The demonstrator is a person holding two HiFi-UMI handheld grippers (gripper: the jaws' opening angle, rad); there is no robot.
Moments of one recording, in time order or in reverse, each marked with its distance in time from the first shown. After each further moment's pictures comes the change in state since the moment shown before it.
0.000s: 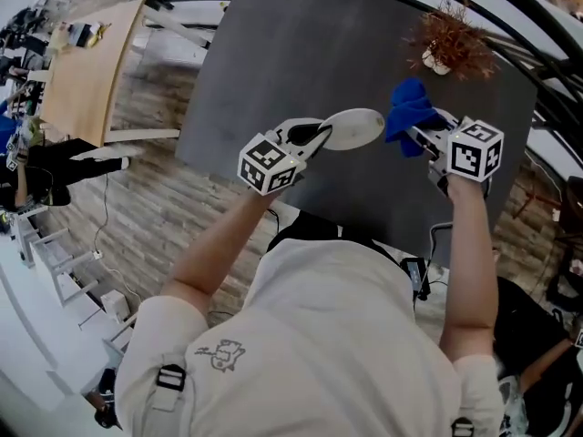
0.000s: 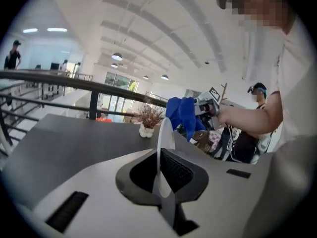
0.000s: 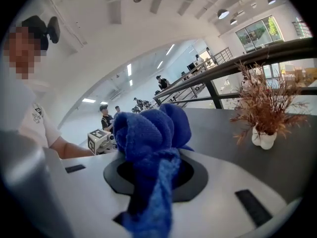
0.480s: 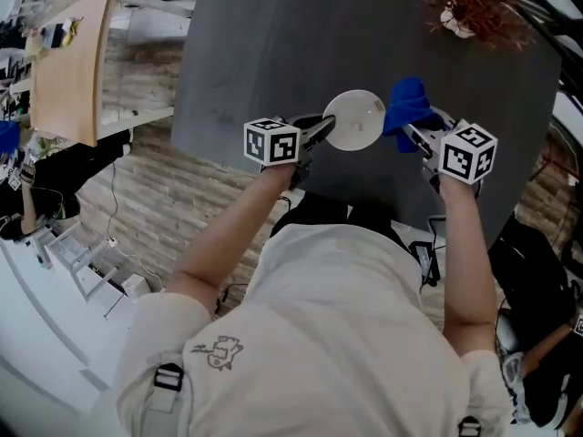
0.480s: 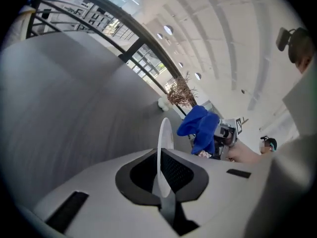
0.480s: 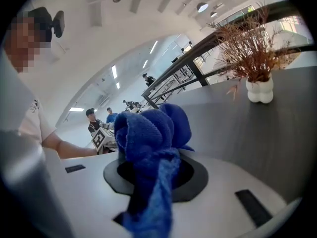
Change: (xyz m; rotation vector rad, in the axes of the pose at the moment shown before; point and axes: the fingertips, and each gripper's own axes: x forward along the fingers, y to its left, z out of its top) left arm 0.033 0.044 -0.122 -0.607 0.193 -0.055; right arm 0.052 -0.036 -0.094 0.166 -0.001 -0.072
